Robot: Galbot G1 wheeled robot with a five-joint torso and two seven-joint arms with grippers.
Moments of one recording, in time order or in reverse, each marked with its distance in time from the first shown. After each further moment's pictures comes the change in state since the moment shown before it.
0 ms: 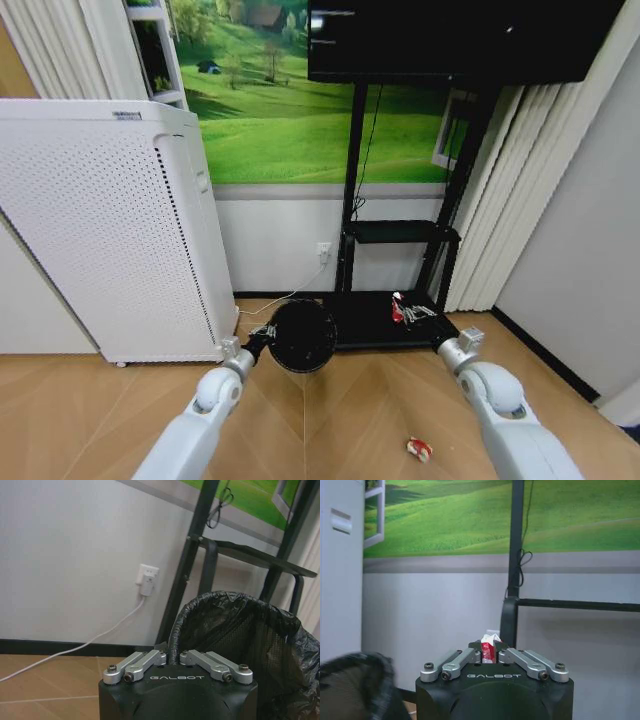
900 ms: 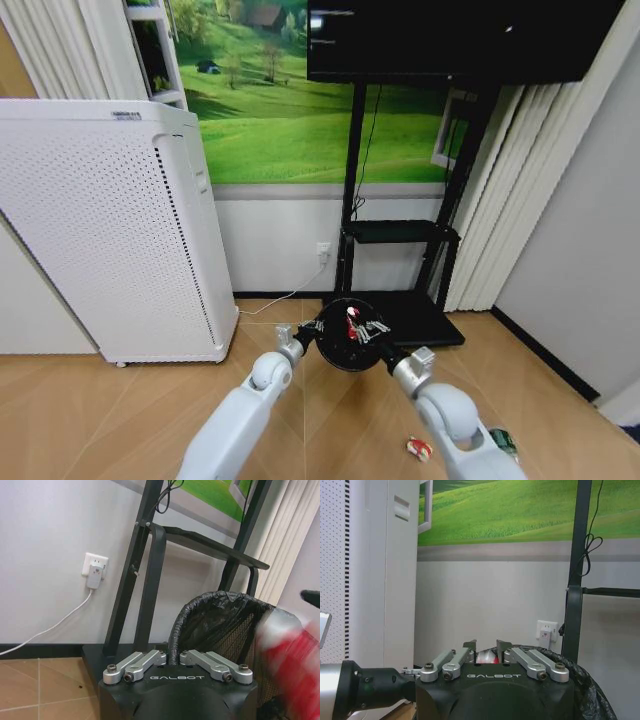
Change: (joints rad) left arm -0.115 -0.133 0.166 0.093 0.024 -0.003 -0.022; right arm -0.050 0.095 -0.248 0.118 -0.166 -0.034 0.115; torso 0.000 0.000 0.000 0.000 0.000
